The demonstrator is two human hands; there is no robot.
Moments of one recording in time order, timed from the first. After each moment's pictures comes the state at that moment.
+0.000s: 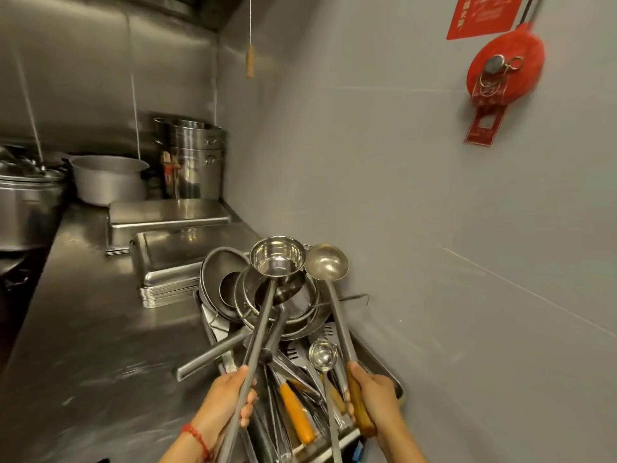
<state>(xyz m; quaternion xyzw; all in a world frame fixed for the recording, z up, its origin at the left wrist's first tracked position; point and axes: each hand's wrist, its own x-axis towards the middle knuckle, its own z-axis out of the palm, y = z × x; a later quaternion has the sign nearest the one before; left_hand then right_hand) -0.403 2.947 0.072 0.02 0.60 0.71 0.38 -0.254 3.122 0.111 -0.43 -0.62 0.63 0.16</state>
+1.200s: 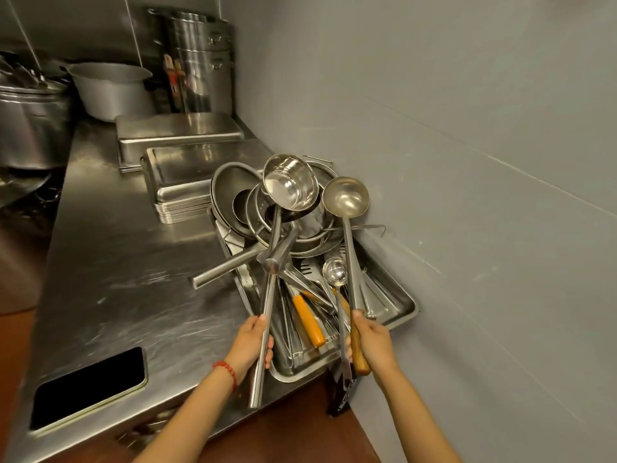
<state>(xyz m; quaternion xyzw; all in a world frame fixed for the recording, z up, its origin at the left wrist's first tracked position) -0.375 2.958 -0.012 0.06 0.68 0.64 0.36 -0.247 3.139 0.009 -0.40 -0.64 0.64 0.12</state>
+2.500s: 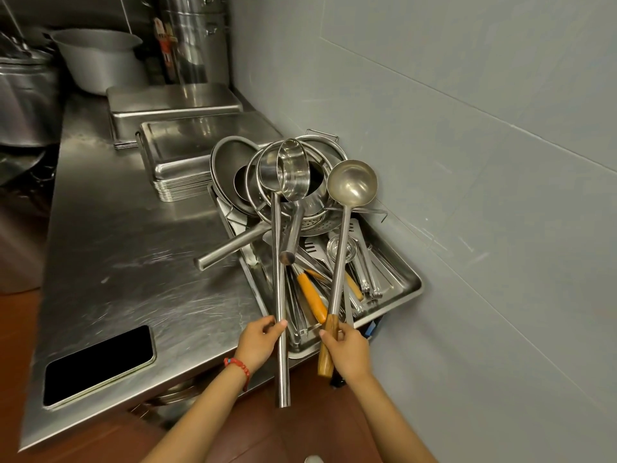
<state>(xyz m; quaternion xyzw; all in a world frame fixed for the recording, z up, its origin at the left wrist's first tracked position) -0.360 2.947 -0.047 0.15 0.80 0.51 0.26 -0.249 3.087 -0.045 -0.38 -0.81 0.44 0.11</state>
